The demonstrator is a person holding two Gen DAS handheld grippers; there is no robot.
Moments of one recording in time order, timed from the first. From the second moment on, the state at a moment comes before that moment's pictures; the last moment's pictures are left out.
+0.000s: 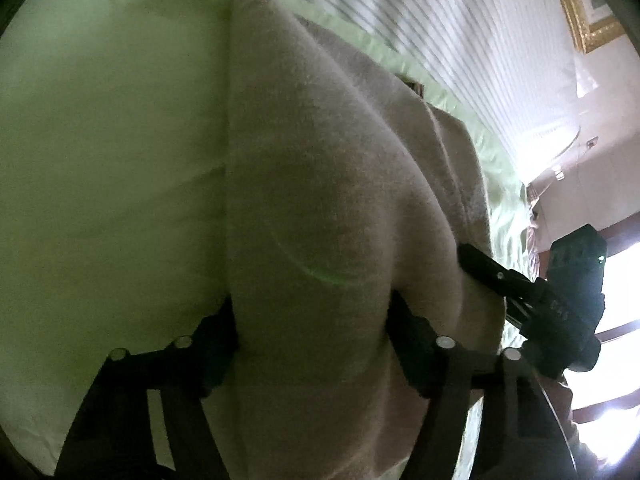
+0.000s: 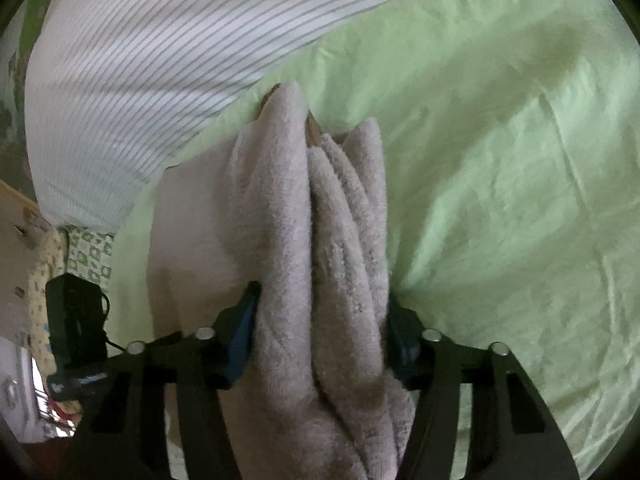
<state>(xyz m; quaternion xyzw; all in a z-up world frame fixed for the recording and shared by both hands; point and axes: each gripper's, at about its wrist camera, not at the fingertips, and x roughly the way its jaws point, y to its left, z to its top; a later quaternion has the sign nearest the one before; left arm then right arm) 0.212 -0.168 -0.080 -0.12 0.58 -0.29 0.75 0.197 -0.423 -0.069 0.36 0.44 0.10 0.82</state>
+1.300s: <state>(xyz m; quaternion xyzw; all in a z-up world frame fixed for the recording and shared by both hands) 0.085 0.109 -0.050 -0.16 0.54 -0.18 0.81 0.171 -0.209 -0.052 0.30 0.47 0.27 0.79</state>
